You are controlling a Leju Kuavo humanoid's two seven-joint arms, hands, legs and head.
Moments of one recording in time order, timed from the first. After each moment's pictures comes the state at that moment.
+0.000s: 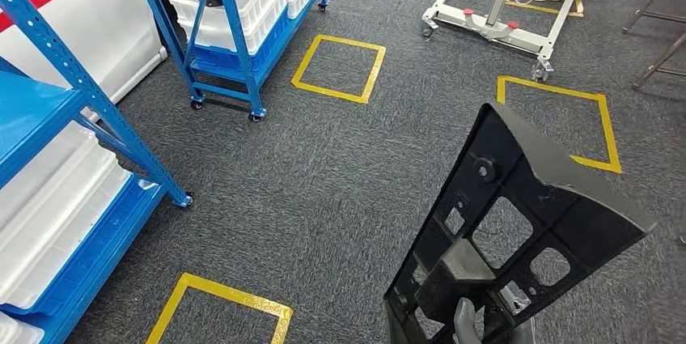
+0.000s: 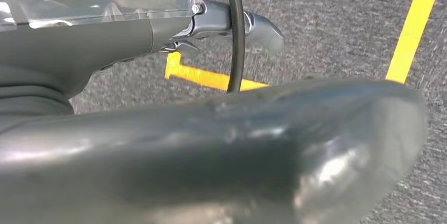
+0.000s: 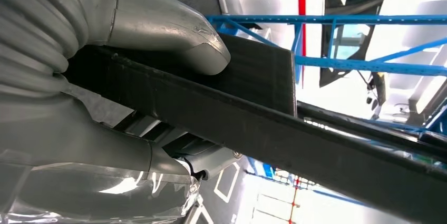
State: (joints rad) left arm -0.03 -0.23 1.44 -0.49 -1.45 -0.12 -0.50; right arm 0.55 0.12 0.14 -2.12 0.13 -0.09 -0.51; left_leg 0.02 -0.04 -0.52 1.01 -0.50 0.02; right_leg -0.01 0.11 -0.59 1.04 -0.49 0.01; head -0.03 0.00
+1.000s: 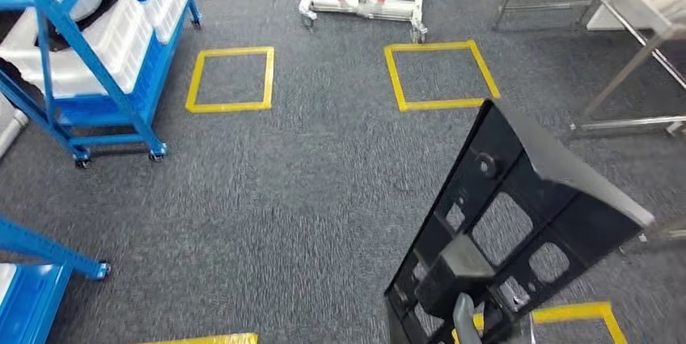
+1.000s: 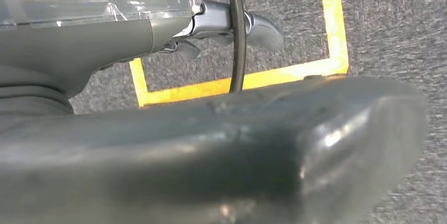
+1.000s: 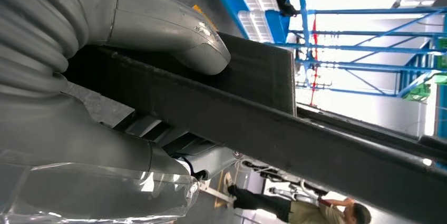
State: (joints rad) left arm -0.03 -0.24 1.45 -0.51 -1.46 -0.14 -0.50; right arm 0.54 0.12 0.15 -2.13 0.14 -0.11 -0.49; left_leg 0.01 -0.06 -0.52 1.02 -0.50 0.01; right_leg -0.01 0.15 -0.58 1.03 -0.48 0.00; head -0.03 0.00
